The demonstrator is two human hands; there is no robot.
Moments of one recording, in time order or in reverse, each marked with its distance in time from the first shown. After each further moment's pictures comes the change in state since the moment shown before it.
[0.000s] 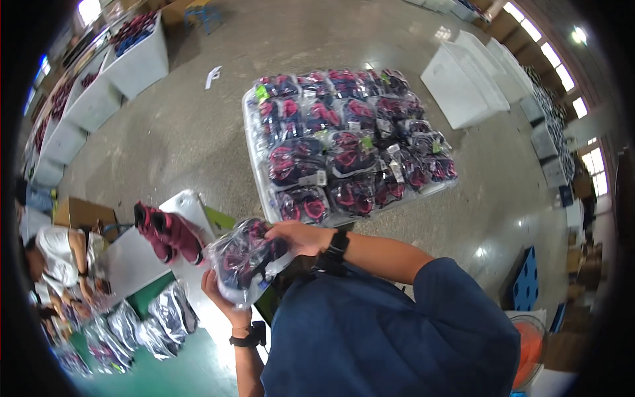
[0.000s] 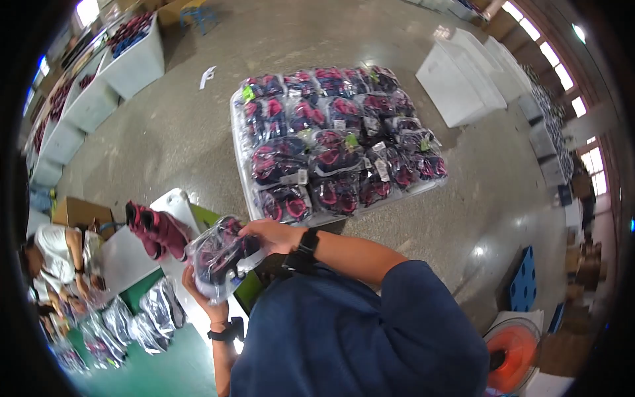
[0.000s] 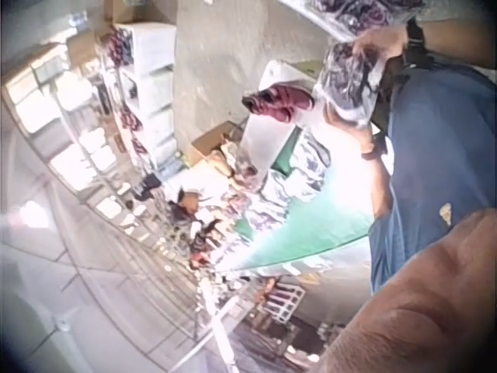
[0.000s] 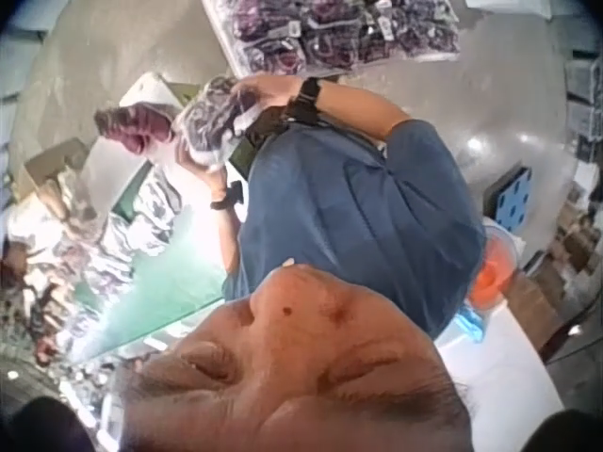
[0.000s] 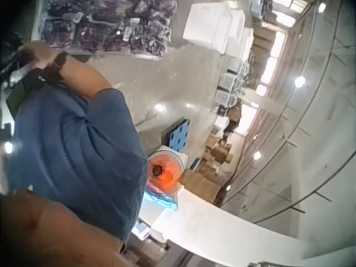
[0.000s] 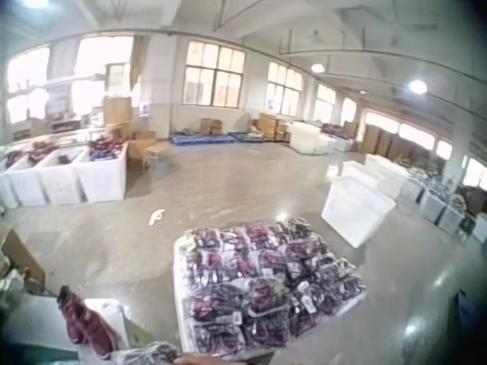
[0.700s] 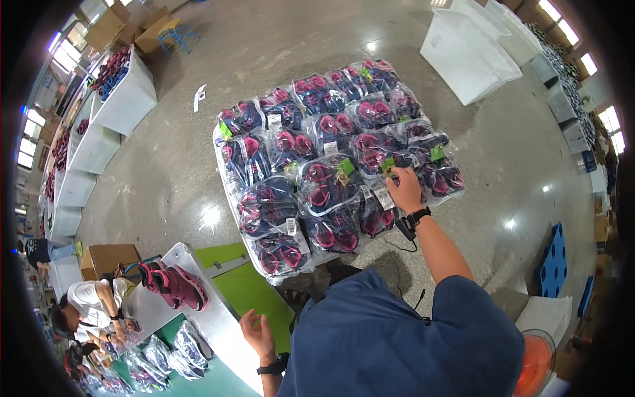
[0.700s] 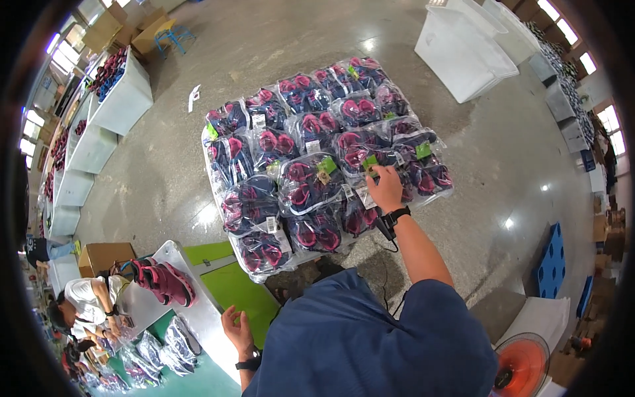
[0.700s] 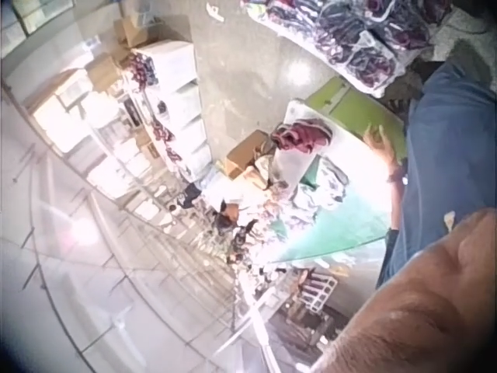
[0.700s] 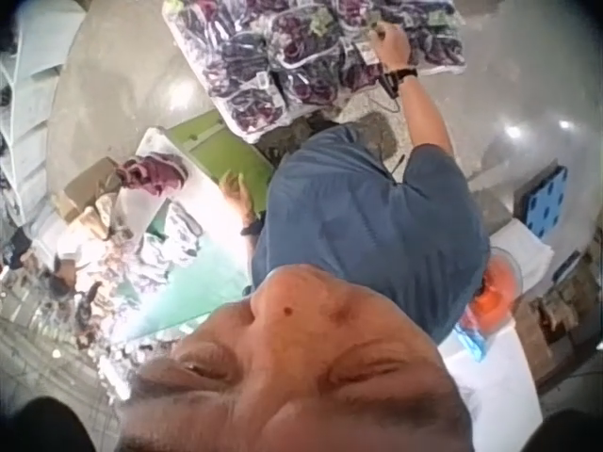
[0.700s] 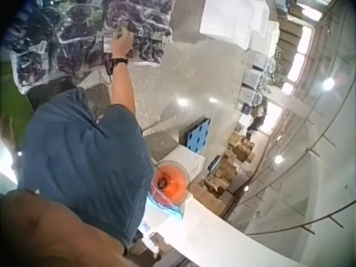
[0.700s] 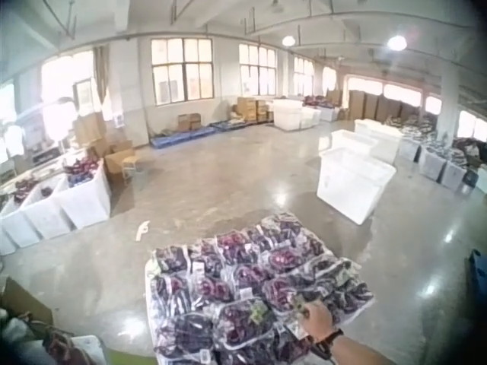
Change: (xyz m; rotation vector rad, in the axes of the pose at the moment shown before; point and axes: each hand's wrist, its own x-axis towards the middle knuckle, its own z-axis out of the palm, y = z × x) left_hand -0.037 0.057 0.112 -0.008 -0.327 -0.545; right_hand -0.222 -0.176 -0.347 -1.356 1.434 -0.626
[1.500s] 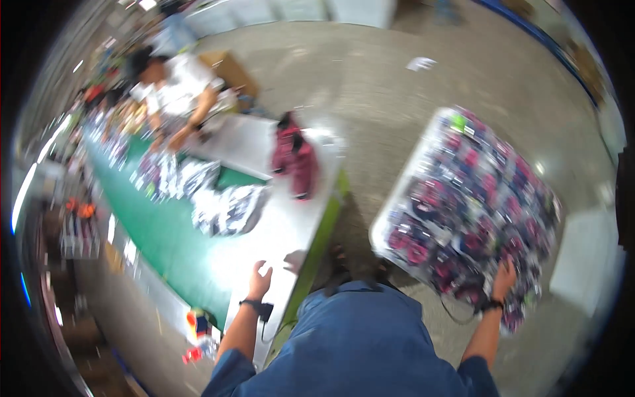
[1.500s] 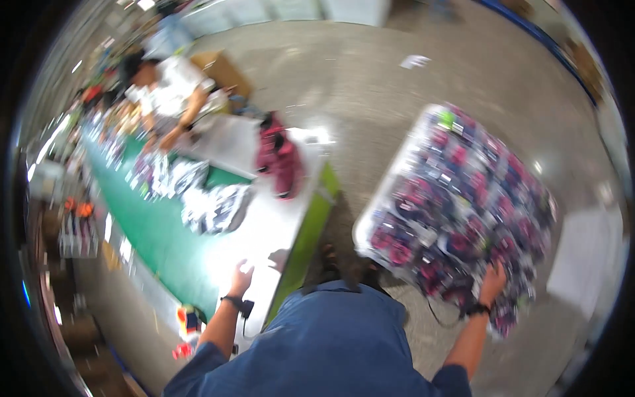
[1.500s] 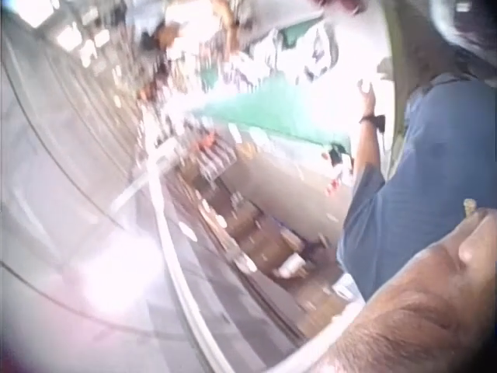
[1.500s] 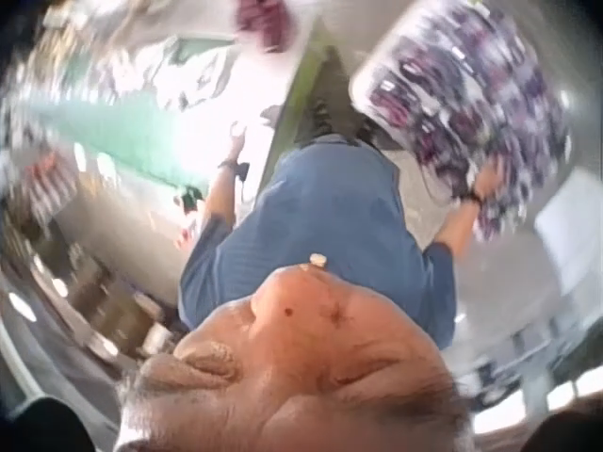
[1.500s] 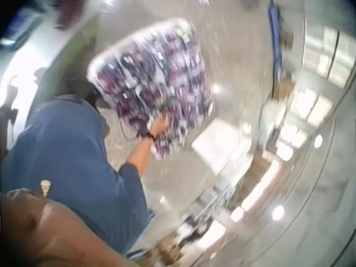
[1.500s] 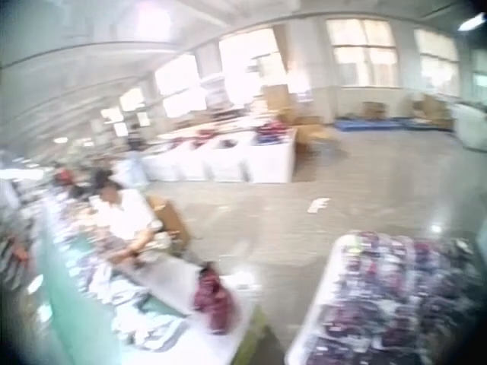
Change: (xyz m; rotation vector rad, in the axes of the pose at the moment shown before) left_hand -0.095 -0.249 -0.143 0.217 0.488 -0.396; right_hand 0.029 -0.012 0.050 0.127 -0.047 -0.304
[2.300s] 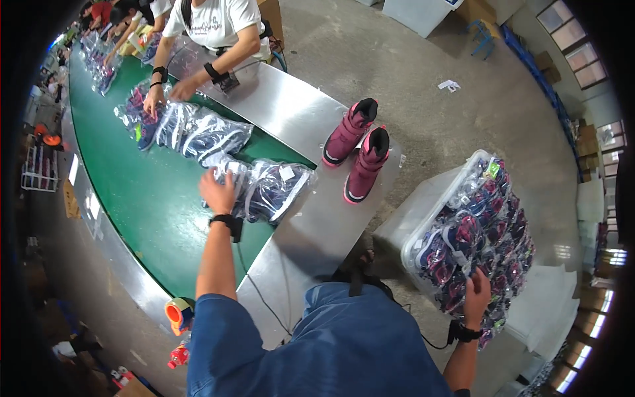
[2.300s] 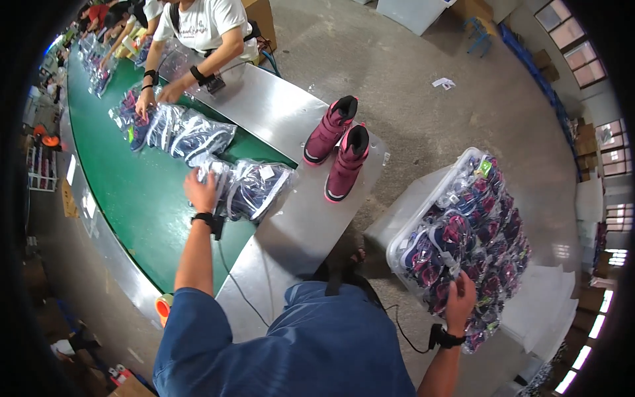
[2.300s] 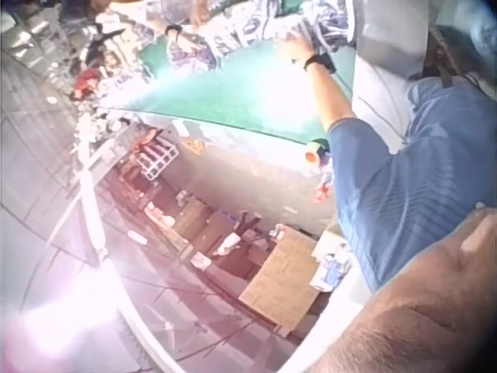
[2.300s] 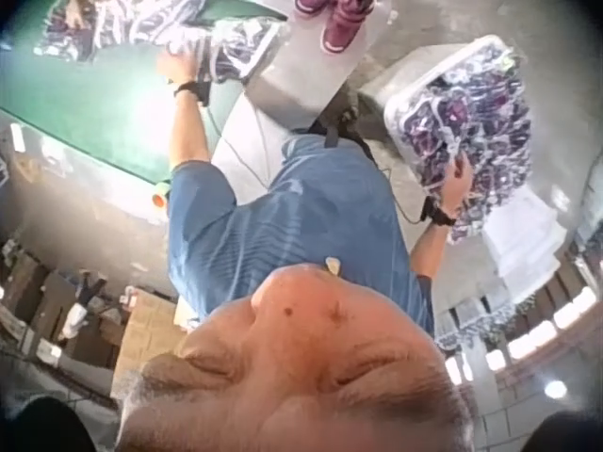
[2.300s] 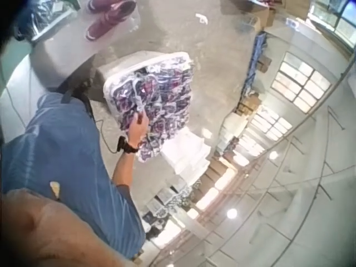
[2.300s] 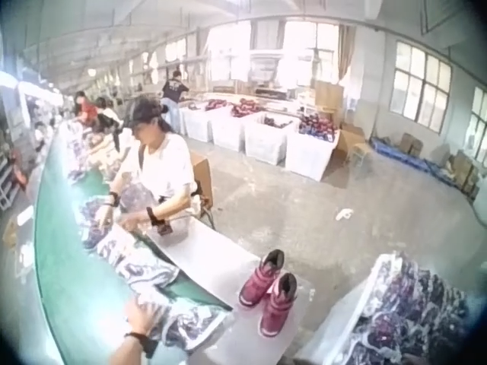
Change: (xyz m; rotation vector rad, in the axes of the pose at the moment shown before) left_hand 0.300 -0.082 -0.115 0.224 0.617 -0.034; right_hand -0.111 -0.400 0.060 0.007 -0.423 -0.191
